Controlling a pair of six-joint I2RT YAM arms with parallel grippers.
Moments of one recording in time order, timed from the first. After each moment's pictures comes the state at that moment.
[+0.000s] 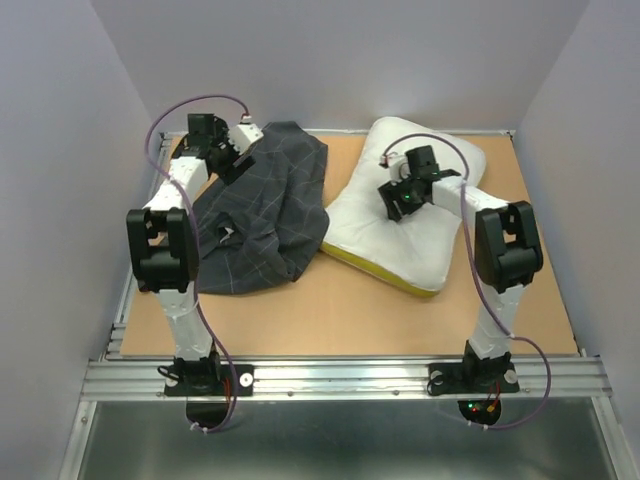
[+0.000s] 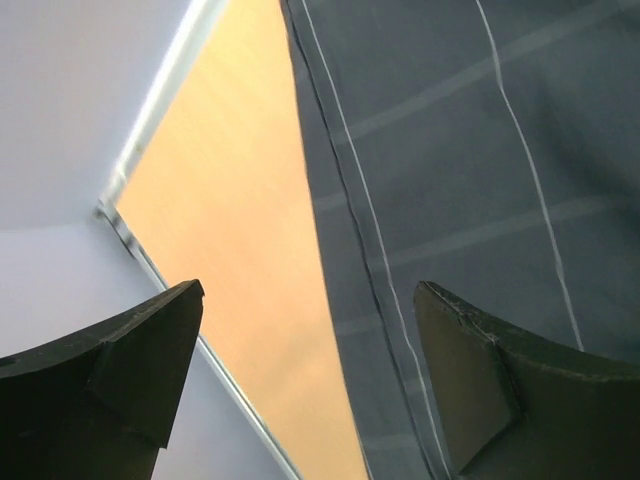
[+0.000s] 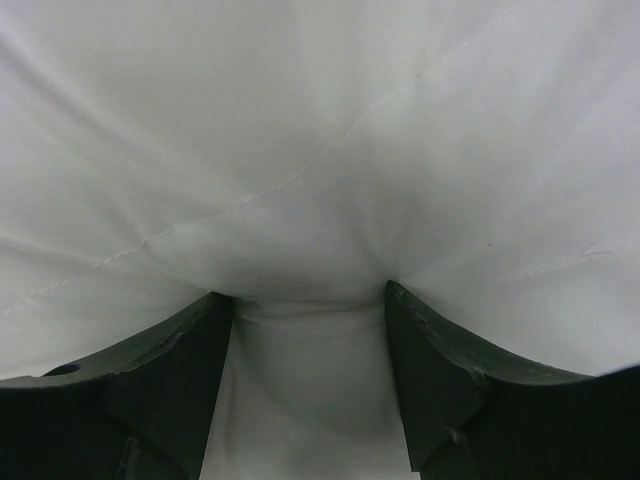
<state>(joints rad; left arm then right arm) 0.00 1.91 1.59 -0.40 0.22 0.88 0.29 2.00 1.45 -0.43 -0.13 -0.30</state>
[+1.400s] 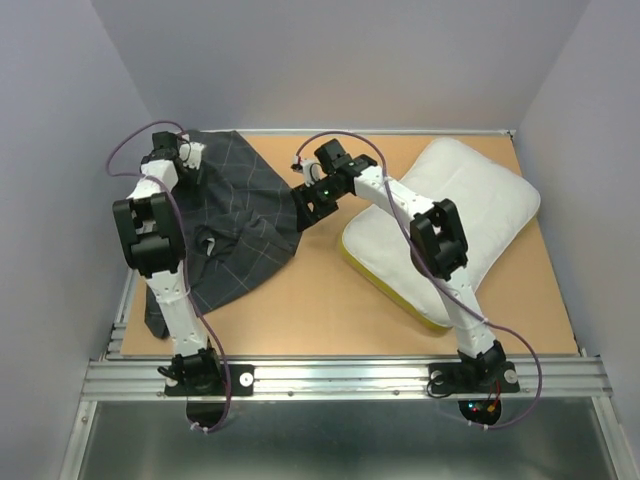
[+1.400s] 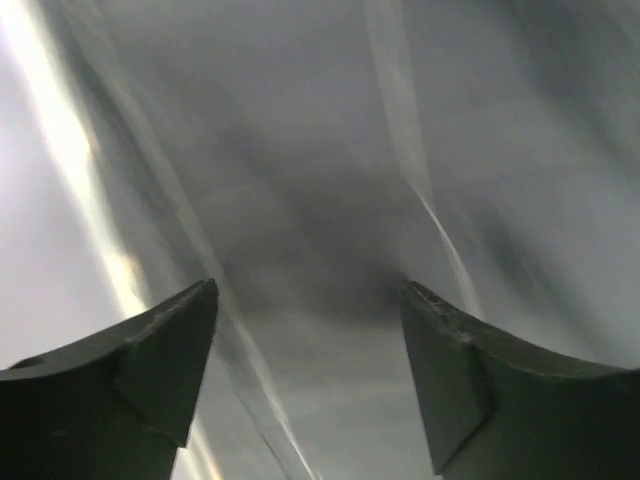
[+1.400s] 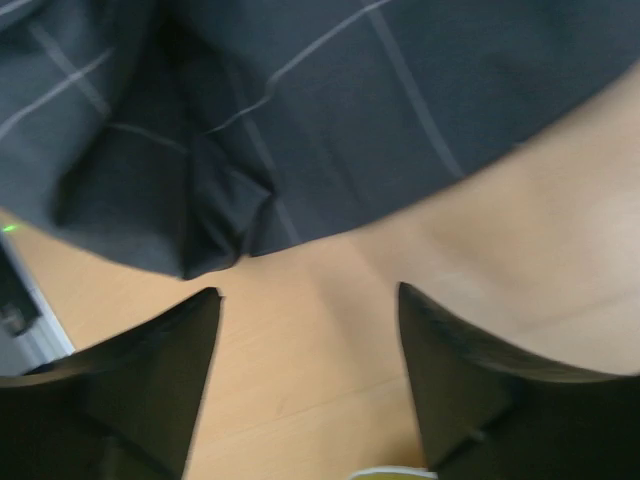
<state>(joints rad) 0.20 2.24 1.82 -0.58 0.01 0.42 0.60 2.38 2.15 -0.80 -0.52 0.00</state>
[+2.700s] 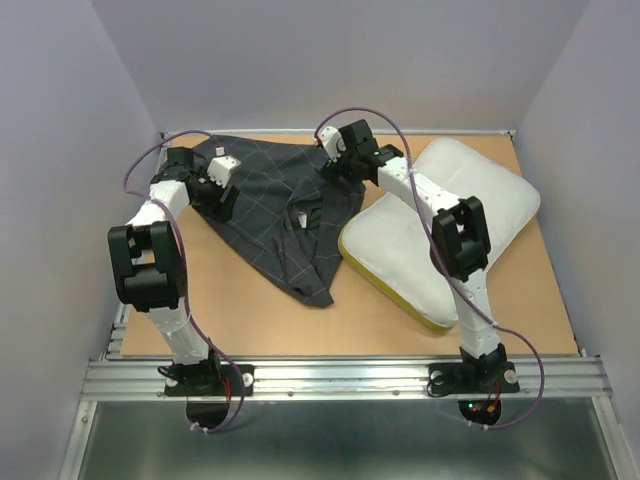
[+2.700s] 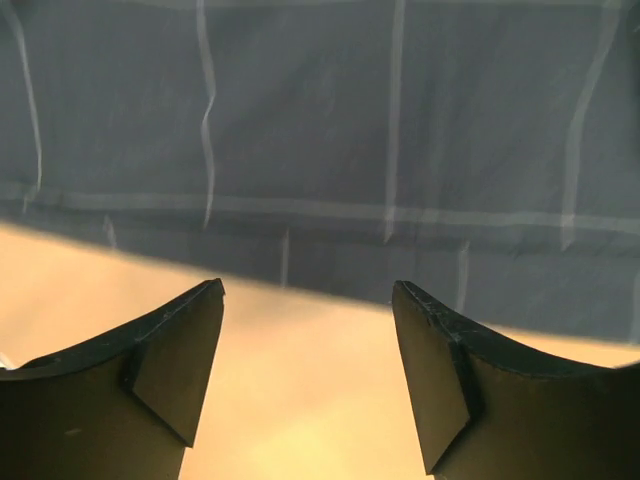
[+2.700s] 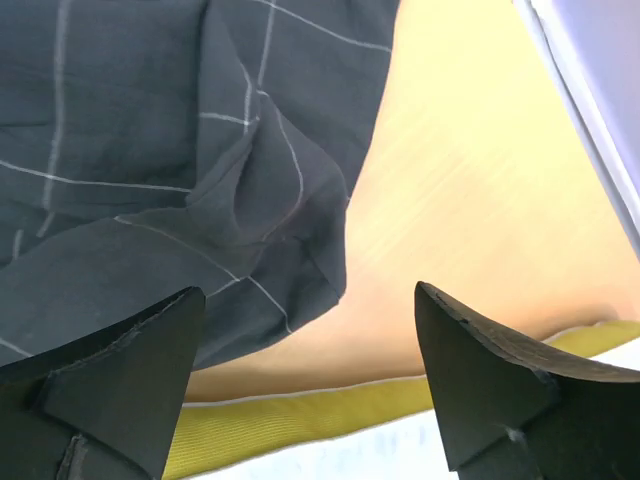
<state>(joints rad) 0.13 1.80 1.32 -0.55 0.38 0.67 0.52 2.25 2.03 -0.56 0.08 -0.48</state>
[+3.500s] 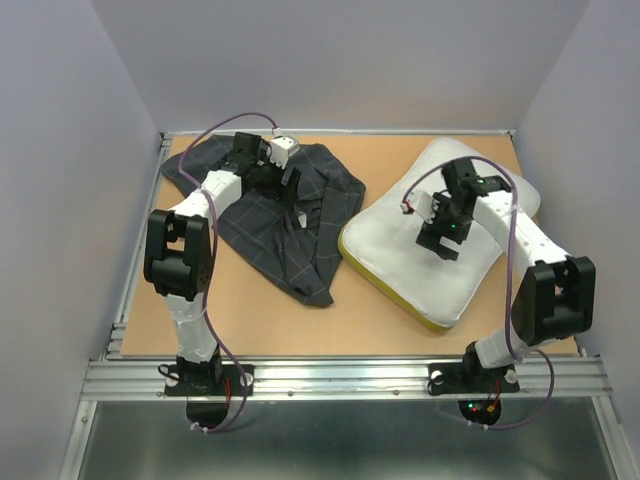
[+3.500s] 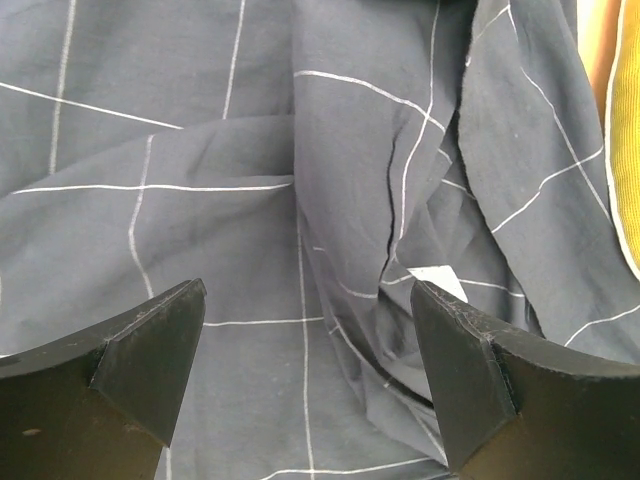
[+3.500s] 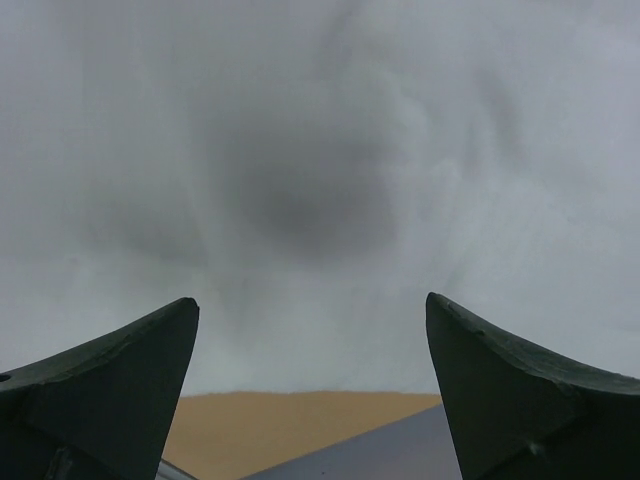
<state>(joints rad) -0.23 1.91 1.48 -0.38 0.41 0.27 0.21 1.56 1.28 -1.02 -0.08 -0.91</state>
